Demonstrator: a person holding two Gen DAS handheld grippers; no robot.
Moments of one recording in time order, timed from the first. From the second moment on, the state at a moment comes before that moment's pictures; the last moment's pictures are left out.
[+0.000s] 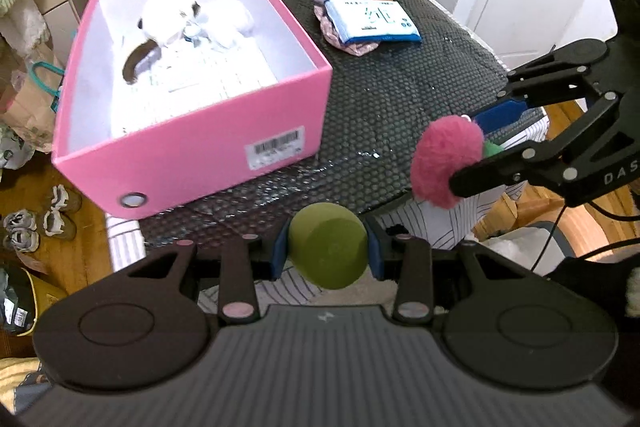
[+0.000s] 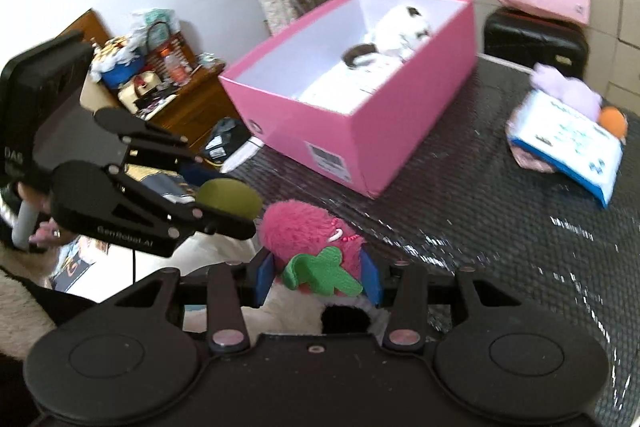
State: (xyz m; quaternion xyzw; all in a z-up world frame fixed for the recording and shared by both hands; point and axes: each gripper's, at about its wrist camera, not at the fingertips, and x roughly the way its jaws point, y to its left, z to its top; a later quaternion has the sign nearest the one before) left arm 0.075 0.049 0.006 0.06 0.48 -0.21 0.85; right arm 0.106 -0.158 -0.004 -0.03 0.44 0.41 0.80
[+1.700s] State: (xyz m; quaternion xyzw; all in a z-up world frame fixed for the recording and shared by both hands) left arm 0.297 0.119 0.002 -0.01 0.38 -0.13 0.92; right arm 0.328 -0.044 0.017 -0.16 0.32 0.34 0.87
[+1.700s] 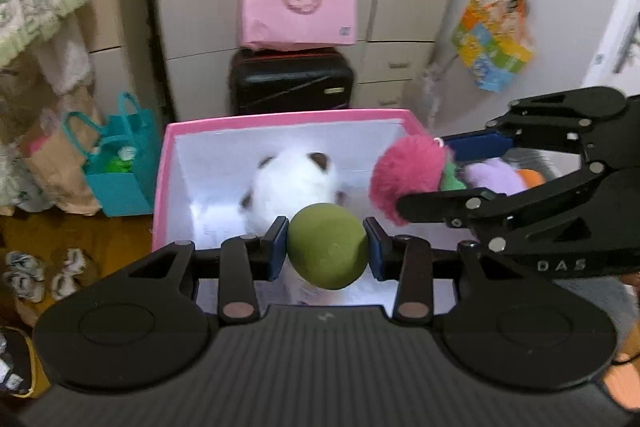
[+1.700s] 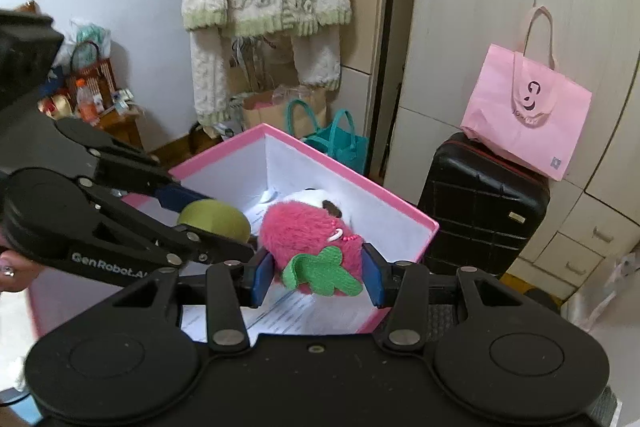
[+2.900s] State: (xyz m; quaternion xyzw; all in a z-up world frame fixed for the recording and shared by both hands) left arm 0.194 0.115 0.057 0.03 0.35 -0.13 0.93; right arm 0.235 -0.127 0.063 -0.05 0.29 0.34 0.89
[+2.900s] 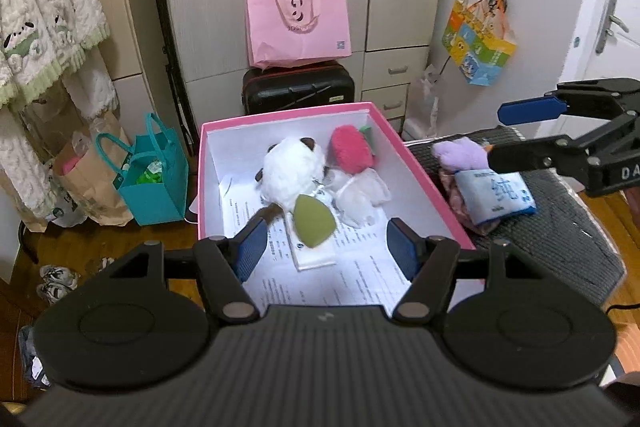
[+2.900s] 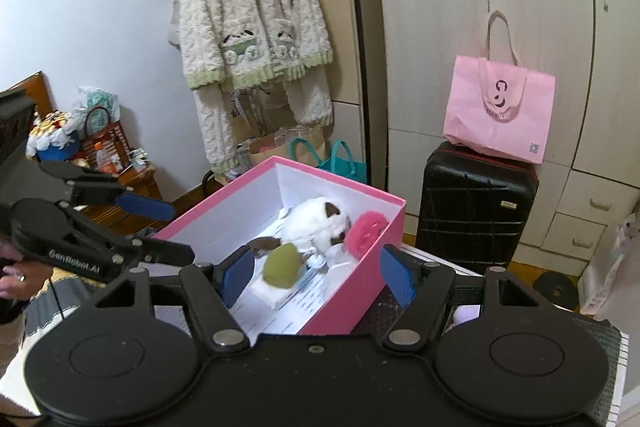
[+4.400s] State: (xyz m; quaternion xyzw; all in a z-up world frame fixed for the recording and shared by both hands) left arm 0.148 -0.066 0.041 0.06 0.34 -0.29 0.89; right arm 0.137 -0.274 -0.016 -0.03 0.27 0.27 0.92
